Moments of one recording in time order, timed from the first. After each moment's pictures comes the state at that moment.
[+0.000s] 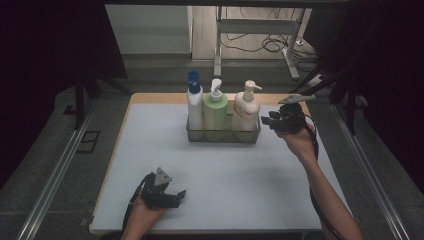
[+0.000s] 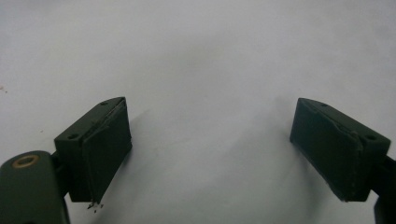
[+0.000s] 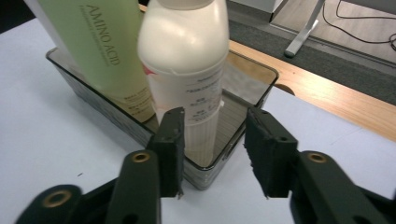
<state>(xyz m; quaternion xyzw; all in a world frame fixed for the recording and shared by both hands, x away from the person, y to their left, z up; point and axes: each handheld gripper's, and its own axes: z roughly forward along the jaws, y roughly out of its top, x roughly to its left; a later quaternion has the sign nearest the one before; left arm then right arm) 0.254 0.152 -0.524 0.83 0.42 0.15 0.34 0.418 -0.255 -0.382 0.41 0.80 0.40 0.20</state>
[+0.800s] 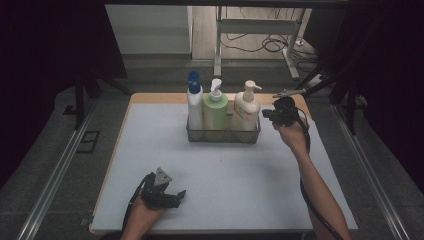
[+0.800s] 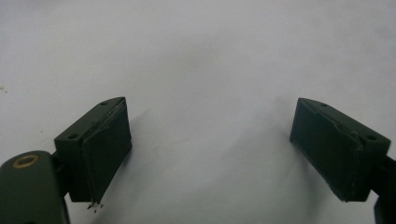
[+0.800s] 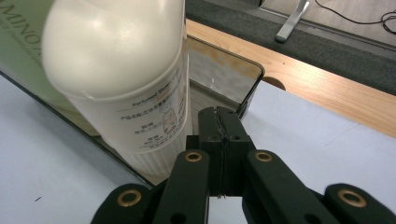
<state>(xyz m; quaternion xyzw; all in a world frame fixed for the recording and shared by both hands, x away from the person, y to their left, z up) 0.254 0.152 -0.524 0.83 0.42 0.15 0.34 0.458 -0.249 -0.400 0.43 0.80 0.37 0.20</state>
